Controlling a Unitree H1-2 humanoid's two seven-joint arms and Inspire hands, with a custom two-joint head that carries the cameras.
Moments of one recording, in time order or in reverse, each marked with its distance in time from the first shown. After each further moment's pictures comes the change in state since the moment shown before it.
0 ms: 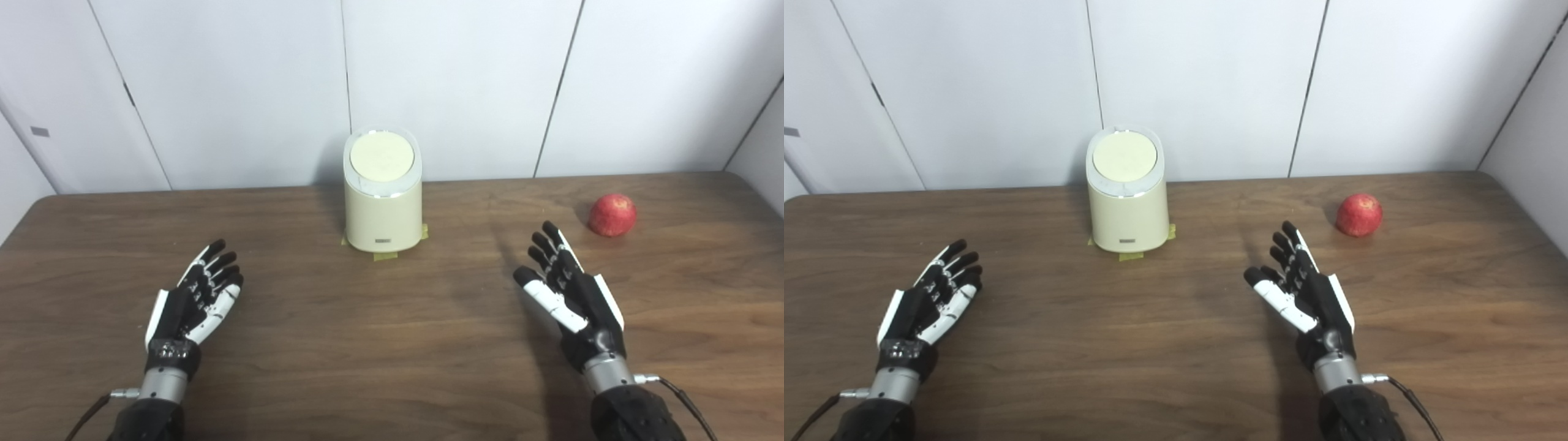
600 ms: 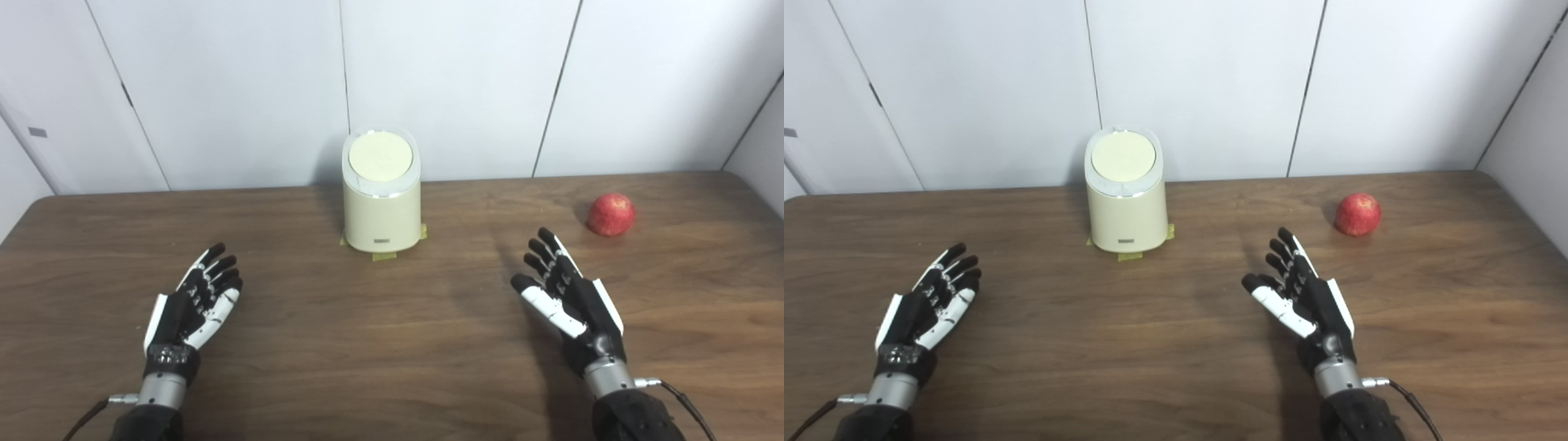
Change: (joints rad) left arm 0.019 0.000 -0.004 -0.024 -0.001 0.005 0.000; right arm 0.009 -0.007 0.009 0.001 -0.023 0.001 0.005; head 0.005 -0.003
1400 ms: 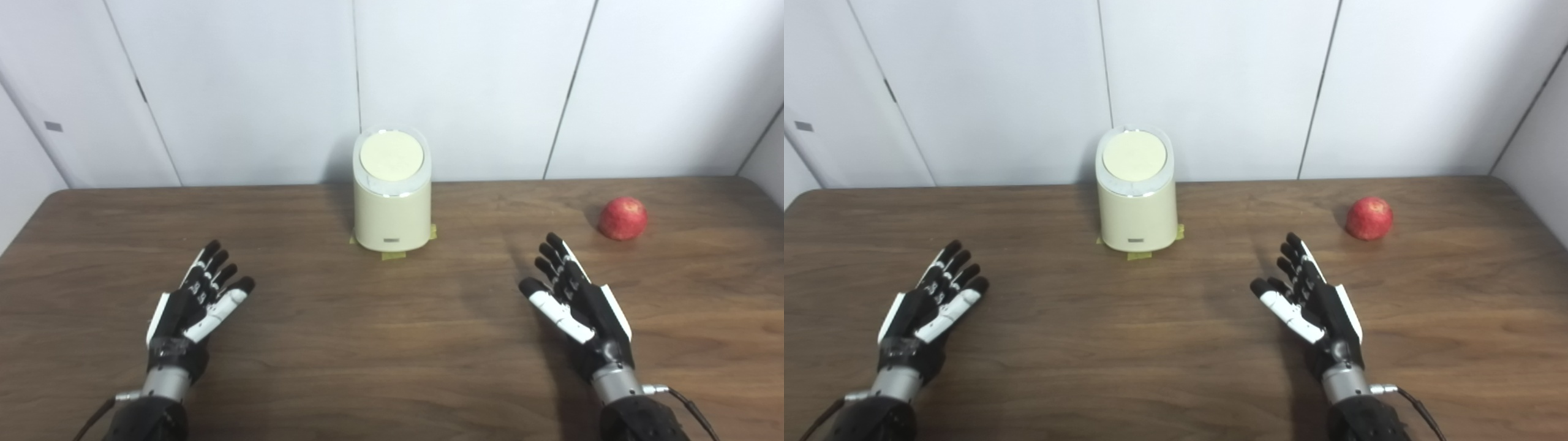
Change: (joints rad) left arm -0.039 -0.005 0.029 -0.128 -0.110 0.259 0.023; right arm 0.011 -0.011 -0.008 0.034 0.026 -0.027 0.008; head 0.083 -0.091
